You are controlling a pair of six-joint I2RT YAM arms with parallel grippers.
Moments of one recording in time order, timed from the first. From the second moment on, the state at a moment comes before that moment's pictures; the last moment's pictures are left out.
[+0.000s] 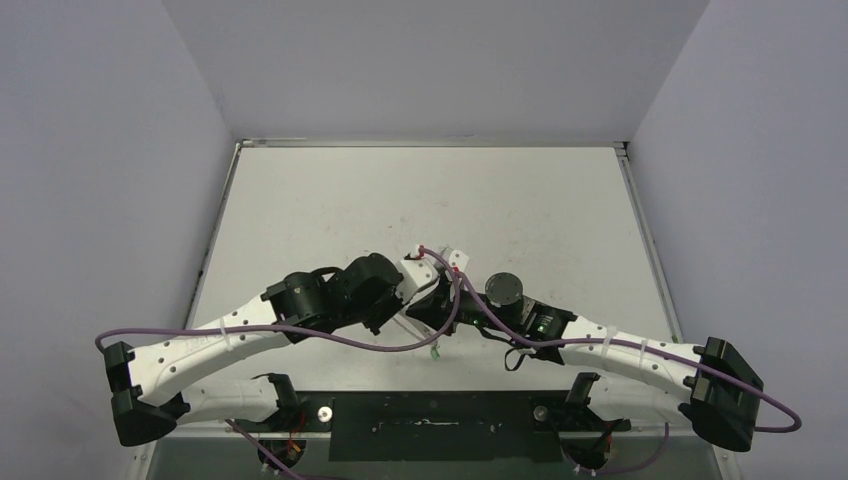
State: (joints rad) left arm -1.10 1.10 1.12 -0.88 -0.21 -0.03; right arm 1.02 1.09 0.58 0.30 -0.26 0.18
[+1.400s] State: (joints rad) left arm -1.13 0.93 1.00 -0.79 -0.23 0.38; right arm 1.00 1.15 0.55 0.46 -0.27 0.59
